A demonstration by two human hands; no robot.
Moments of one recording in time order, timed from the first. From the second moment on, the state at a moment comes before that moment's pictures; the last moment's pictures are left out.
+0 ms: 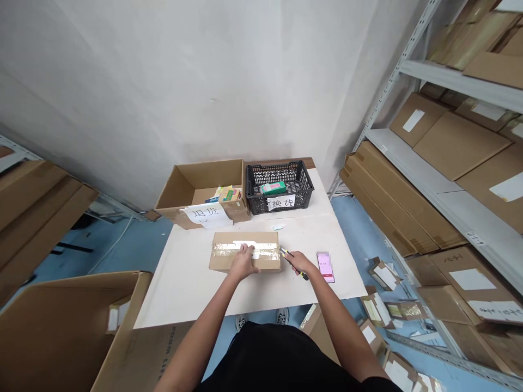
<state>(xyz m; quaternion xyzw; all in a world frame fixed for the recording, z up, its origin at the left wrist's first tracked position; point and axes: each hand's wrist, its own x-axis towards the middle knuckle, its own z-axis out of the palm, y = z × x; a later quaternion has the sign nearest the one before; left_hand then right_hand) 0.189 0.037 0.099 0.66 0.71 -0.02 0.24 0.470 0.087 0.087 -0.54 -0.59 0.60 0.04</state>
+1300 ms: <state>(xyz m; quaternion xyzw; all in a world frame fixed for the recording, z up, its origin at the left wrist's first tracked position) 0.194 0.052 0.131 0.68 0.70 -0.11 0.19 0.471 0.125 0.089 -0.52 -0.68 0.53 0.03</state>
